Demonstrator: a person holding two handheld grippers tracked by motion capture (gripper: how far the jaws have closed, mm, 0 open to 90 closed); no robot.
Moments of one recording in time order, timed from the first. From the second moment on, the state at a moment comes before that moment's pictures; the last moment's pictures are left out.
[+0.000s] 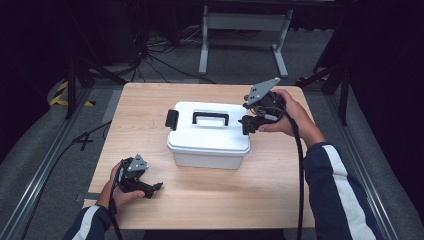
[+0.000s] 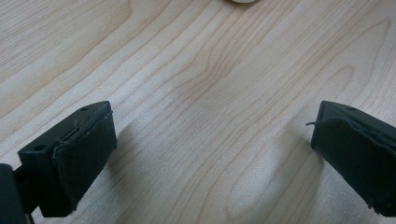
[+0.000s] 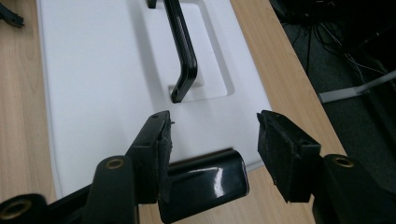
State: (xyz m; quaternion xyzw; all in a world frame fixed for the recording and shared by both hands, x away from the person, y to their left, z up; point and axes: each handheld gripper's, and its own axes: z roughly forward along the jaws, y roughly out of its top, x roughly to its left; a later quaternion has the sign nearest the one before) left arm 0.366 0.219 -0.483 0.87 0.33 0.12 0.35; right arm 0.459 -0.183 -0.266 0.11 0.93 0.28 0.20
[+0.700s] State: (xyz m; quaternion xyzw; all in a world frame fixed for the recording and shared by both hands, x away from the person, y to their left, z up) left arm 0.365 0.221 -0.483 0.87 0.33 0.12 0.35; right arm 0.471 -0.140 -0.272 0.07 0.95 0.25 0.18
